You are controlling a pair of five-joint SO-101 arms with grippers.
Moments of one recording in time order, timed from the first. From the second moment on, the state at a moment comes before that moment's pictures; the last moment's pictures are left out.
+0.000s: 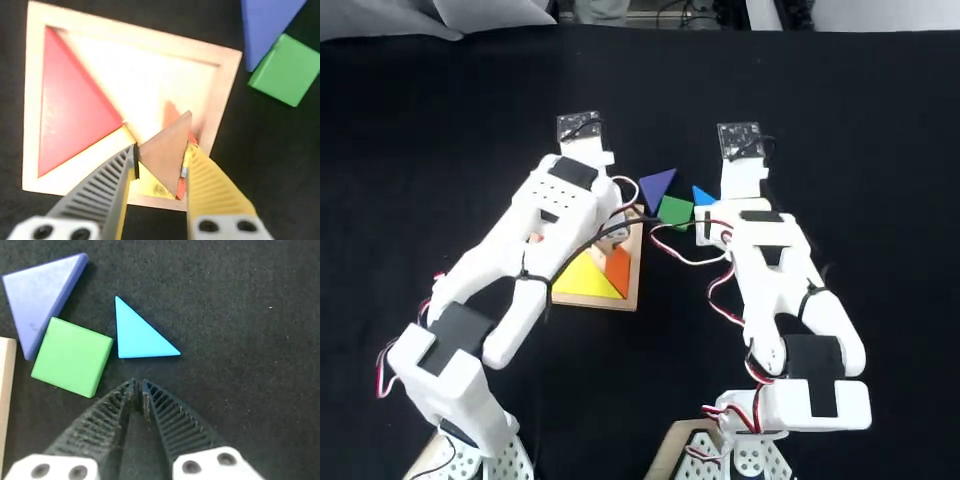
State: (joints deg) left arm 20.7 12.8 7.1 68.1 32.1; right arm 1.3 -1.1 43.6 28.8 3.0
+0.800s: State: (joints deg) left arm 20.8 12.8 9.5 67.9 25.8; right arm 1.3 -1.1 43.6 28.8 3.0
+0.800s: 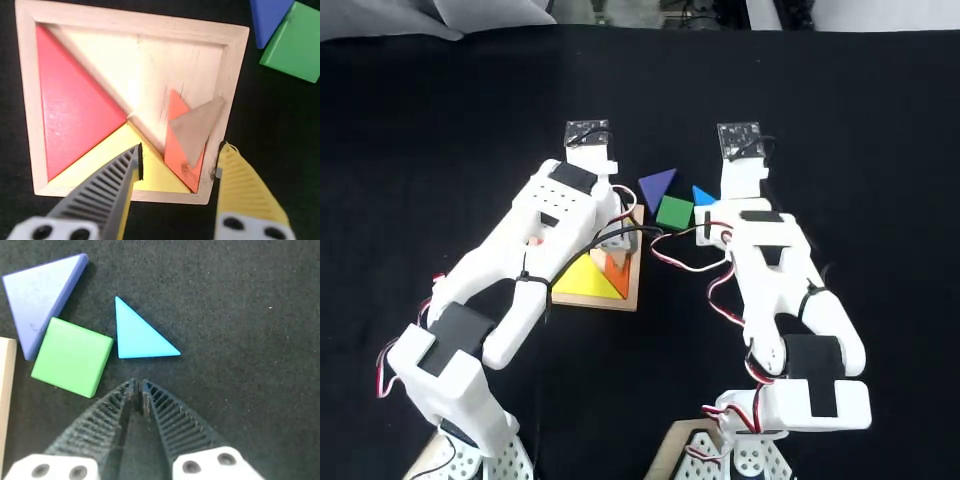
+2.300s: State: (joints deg) left arm 14.5 17.3 4.9 68.4 20.1; right arm 1.3 -1.1 43.6 28.8 3.0
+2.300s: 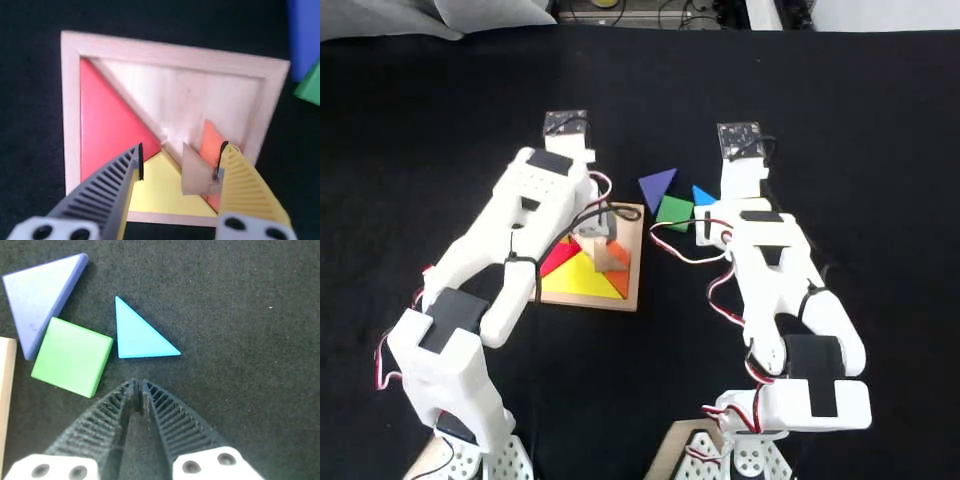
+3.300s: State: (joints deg) left arm 27.5 18.4 6.5 72.5 26.3; right arm 1.3 -1.1 43.6 28.8 3.0
